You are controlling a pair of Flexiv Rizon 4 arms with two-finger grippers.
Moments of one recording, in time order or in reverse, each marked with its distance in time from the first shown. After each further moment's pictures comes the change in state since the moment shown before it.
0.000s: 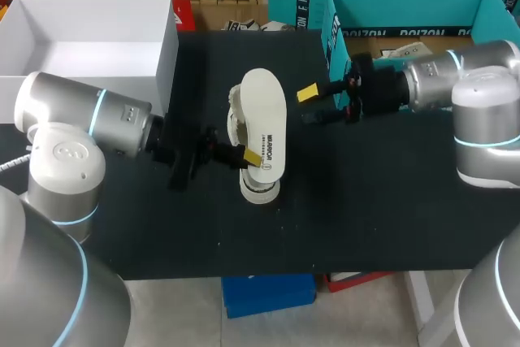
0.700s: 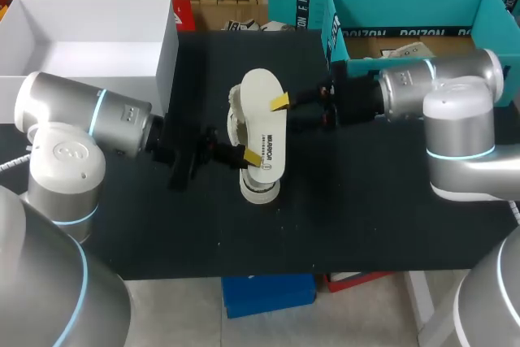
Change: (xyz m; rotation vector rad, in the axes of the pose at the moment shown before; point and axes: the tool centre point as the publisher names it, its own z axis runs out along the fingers) left arm 0.000 0.000 0.000 0.000 0.000 0.000; right arm 0.006 -0.007 0.048 -0.037 -0.036 0.012
